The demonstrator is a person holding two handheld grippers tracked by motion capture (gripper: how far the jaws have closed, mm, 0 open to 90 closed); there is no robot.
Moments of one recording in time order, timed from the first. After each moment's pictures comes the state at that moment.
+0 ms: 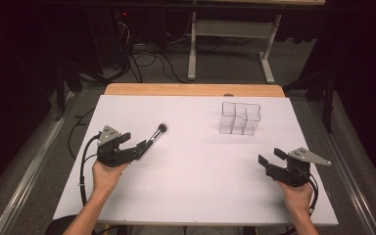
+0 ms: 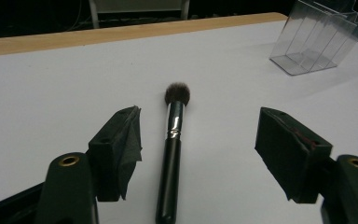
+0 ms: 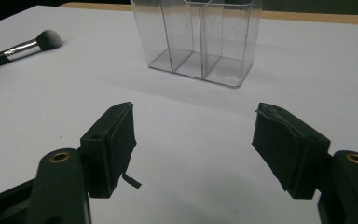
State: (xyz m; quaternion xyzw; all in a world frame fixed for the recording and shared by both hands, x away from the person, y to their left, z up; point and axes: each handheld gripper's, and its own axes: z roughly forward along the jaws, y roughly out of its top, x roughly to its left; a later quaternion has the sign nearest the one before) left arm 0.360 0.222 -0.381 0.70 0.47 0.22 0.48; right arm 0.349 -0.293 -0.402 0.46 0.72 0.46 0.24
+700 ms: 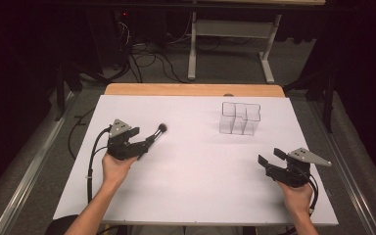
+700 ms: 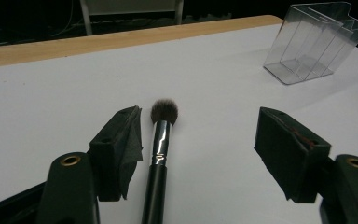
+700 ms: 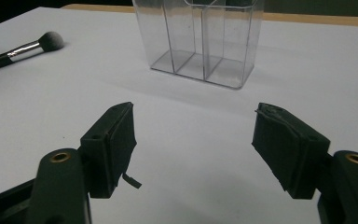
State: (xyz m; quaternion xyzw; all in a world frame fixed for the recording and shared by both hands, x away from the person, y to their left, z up) left arm 0.381 0.202 -0.376 0.71 0.46 0.22 0.48; right arm 0.347 -0.292 -0.402 0.46 0.72 0.46 0.24
